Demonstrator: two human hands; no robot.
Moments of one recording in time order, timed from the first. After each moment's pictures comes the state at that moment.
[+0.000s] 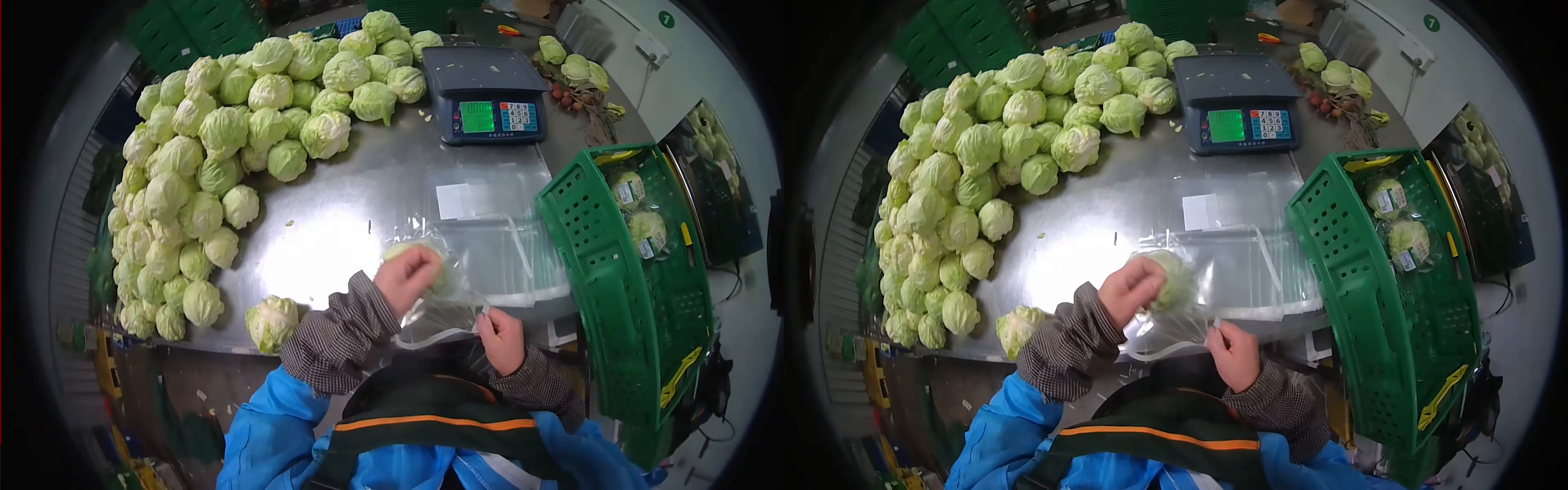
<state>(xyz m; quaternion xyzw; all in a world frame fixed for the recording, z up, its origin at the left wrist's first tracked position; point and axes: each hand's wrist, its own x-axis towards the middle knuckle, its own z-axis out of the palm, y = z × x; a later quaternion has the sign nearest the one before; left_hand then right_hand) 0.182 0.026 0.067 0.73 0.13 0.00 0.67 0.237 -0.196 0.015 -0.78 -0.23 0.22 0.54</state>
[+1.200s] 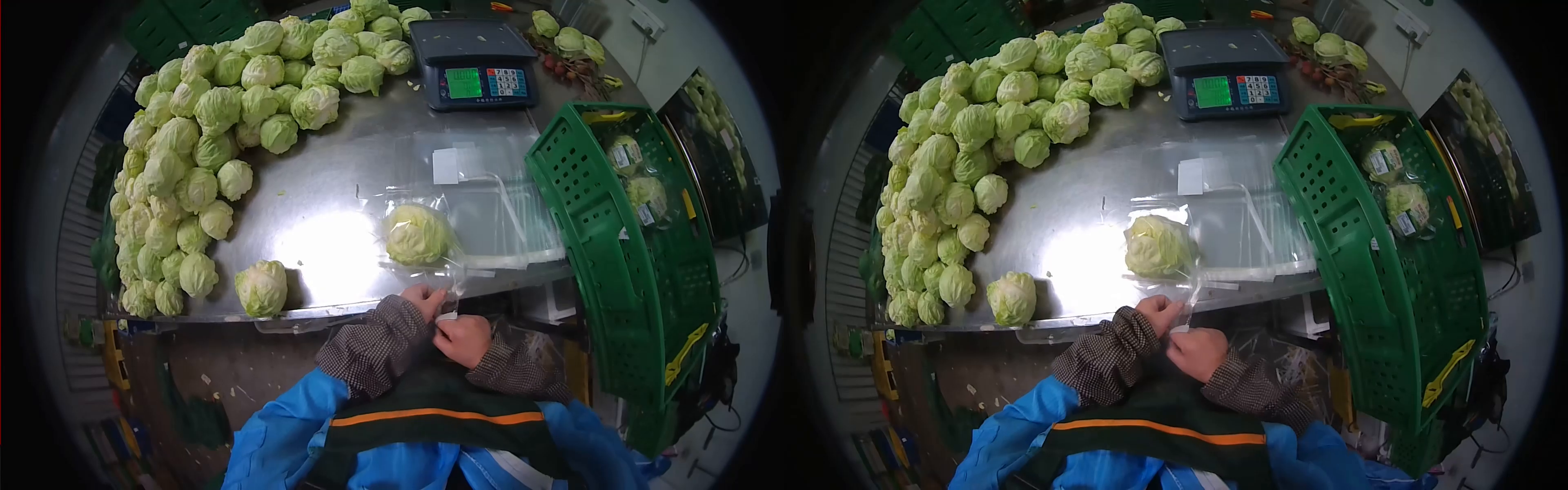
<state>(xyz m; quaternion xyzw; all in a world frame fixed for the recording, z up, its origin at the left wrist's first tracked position) 0.141 -0.075 -0.079 0.76 0.32 -0.10 0.56 0.187 -0.227 -0.033 -0.80 -0.50 0.12 0.32</state>
